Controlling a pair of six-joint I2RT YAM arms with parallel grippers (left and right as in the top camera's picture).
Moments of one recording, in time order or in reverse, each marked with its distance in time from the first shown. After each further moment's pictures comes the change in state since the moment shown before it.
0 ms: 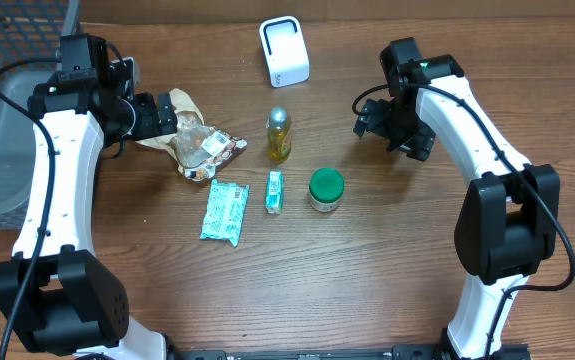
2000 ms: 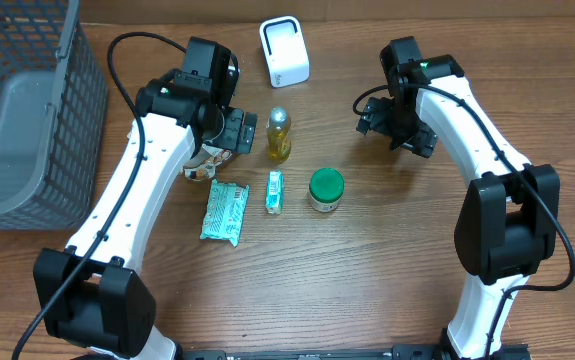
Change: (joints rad) left arm -0.393 0.000 0.000 0.008 -0.232 0.046; right arm 0.000 0.000 0.000 0.019 0.069 -0.003
